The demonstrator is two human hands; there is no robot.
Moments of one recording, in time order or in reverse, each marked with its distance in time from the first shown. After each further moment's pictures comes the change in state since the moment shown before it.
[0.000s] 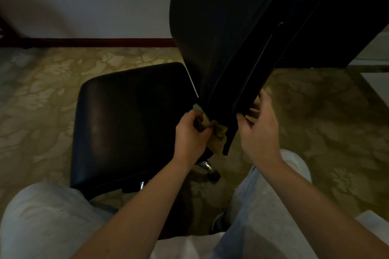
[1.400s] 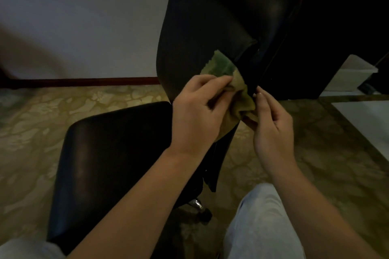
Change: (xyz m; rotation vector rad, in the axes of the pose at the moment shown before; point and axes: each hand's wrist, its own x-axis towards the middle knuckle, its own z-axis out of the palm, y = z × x) left_hand 0.031 0.189 -0.001 0.205 0.210 0.691; right_hand 0.048 -0.088 -0.059 0.389 0.159 -0.020
